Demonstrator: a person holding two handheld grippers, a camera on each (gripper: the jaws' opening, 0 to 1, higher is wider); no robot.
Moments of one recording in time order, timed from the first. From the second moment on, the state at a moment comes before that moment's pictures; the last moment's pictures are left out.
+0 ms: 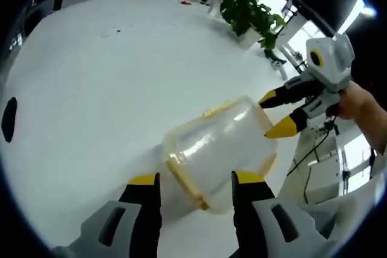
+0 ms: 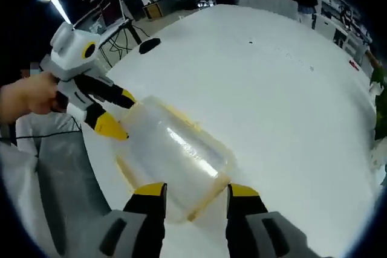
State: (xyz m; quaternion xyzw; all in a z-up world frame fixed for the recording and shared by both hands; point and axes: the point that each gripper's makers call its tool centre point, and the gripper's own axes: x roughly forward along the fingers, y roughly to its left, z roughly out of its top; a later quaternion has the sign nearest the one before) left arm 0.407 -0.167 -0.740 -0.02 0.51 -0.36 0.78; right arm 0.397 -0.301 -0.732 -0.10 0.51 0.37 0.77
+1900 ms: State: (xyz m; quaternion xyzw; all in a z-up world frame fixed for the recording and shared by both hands) left arm 0.394 -0.214 -0.698 0.22 0.29 -0.61 0.71; right arm 0.395 -0.262 -0.690 -0.24 0.32 0.54 0.74
